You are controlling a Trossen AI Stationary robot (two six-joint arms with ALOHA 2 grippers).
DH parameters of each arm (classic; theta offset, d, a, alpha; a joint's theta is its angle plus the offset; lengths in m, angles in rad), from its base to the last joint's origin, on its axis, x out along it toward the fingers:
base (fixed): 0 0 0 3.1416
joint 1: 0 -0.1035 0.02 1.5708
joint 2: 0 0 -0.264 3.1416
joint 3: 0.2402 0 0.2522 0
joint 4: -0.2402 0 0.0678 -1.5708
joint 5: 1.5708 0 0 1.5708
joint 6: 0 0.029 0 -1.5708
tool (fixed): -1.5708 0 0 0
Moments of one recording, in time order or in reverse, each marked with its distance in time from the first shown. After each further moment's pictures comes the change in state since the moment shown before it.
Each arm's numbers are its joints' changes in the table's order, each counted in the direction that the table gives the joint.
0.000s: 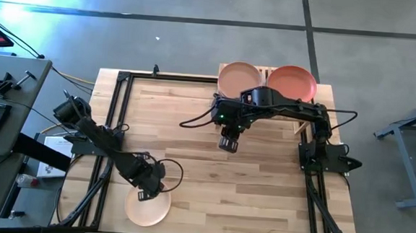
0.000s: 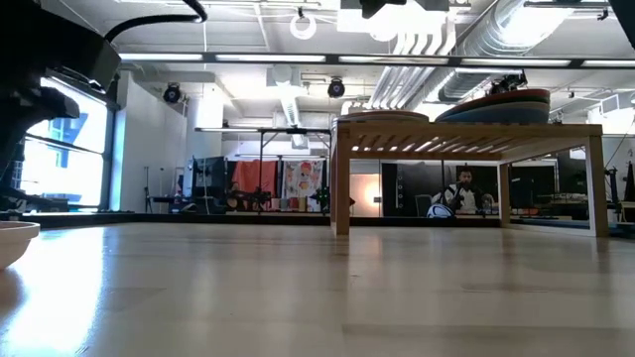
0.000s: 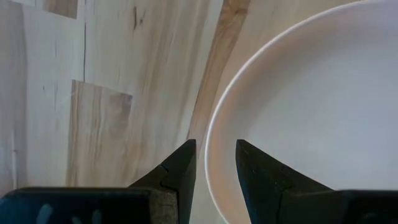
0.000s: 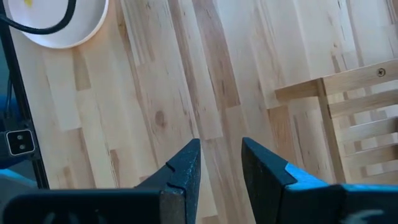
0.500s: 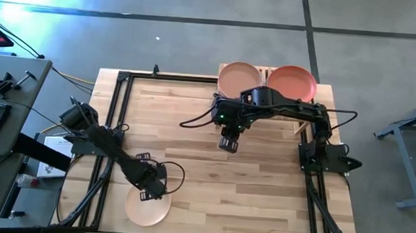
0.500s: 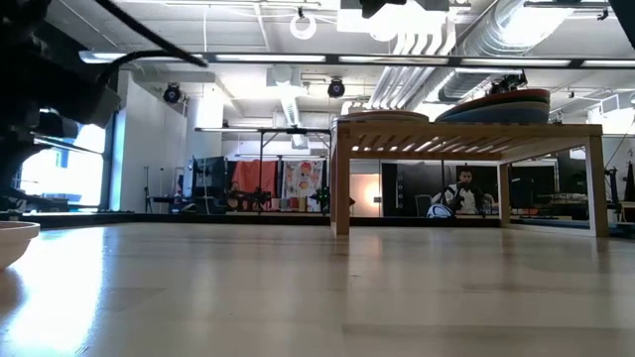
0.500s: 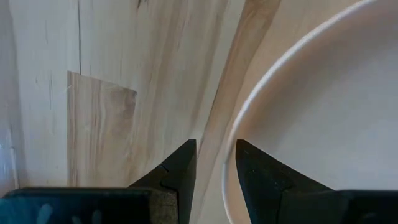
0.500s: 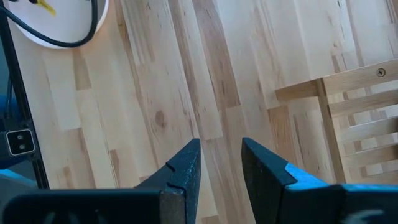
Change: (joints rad) left arm -0.005 0.108 0.000 -0.005 0.001 -0.007; right arm 0.000 0.000 0.000 0.000 0.000 0.000
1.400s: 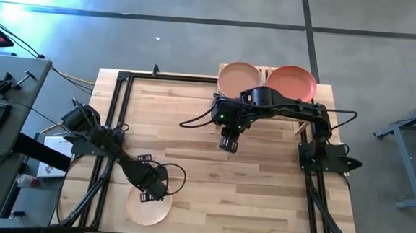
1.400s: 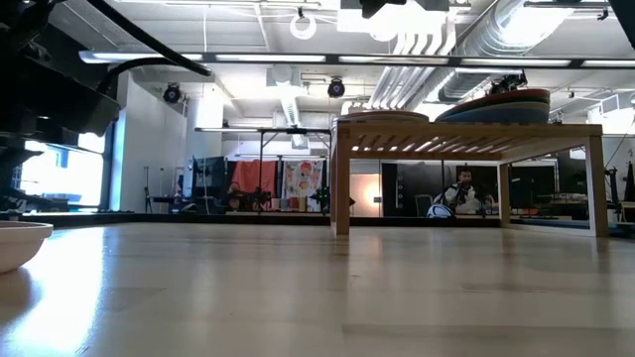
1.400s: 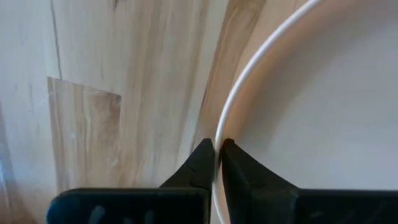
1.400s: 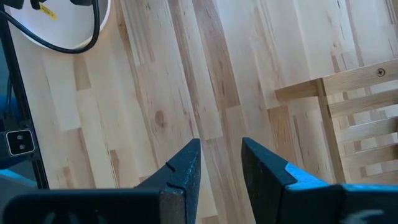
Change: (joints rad) left arm 0.000 0.041 0.002 0.030 -0.022 0.036; right arm 0.000 0.000 0.000 0.000 0.000 0.000
